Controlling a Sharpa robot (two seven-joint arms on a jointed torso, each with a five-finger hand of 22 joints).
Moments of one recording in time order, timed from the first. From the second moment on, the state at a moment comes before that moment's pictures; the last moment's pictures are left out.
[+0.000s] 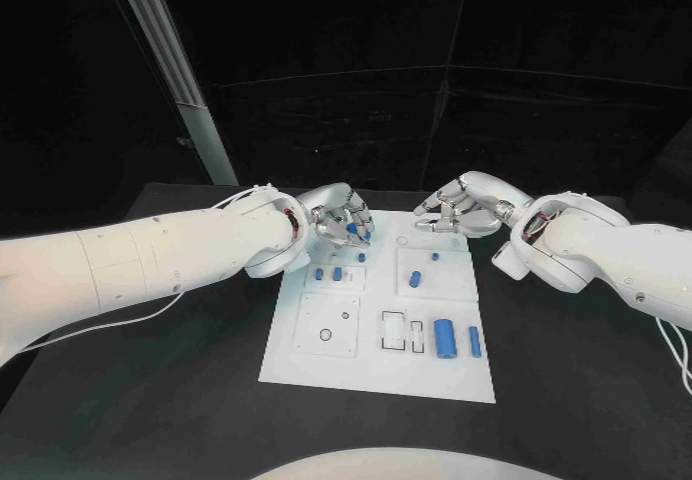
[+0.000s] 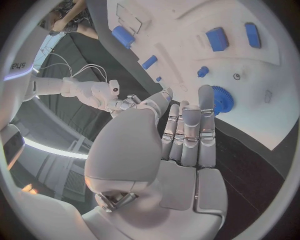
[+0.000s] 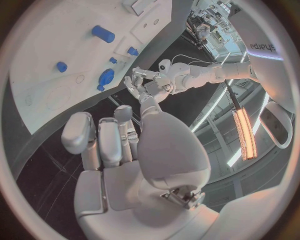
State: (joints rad) left arm 1.34 -0.60 -0.21 1.31 -0.98 -0.26 0.04; left_hand 1.43 -0.15 0.32 0.06 0.09 0.86 0.16 0.35 0.21 0.90 0.10 0.48 0.27 1.24 0.02 1.07 0.84 0.17 1.09 0.13 0.73 0.72; right arm 1.24 -0.84 -0.02 1.46 -0.99 -0.22 0.13; right_hand 1.36 -0.02 -0.10 0.20 0.38 0.95 0.15 0.10 0.07 1.21 0.06 0.93 0.95 1.47 -0.01 1.27 1.19 0.09 1.30 0.09 1.34 1.06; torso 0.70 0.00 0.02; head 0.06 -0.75
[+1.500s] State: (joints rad) left arm 1.30 -0.47 -0.22 1.15 -1.35 -0.13 -0.02; left_hand 1.41 -0.14 0.32 0.02 0.08 1.02 0.13 0.25 0.09 1.04 0.07 0.37 0.08 1.46 0.00 1.37 1.14 0.12 1.36 0.10 1.12 1.09; right arm 1.24 -0.83 -0.02 1.45 -0.99 -0.22 0.14; right_hand 1.36 -0.01 -0.10 0.20 0.38 0.95 0.15 0.10 0.07 1.21 0.06 0.93 0.95 1.47 -0.01 1.27 1.19 0.09 1.30 0.09 1.34 1.05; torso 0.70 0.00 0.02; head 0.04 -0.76
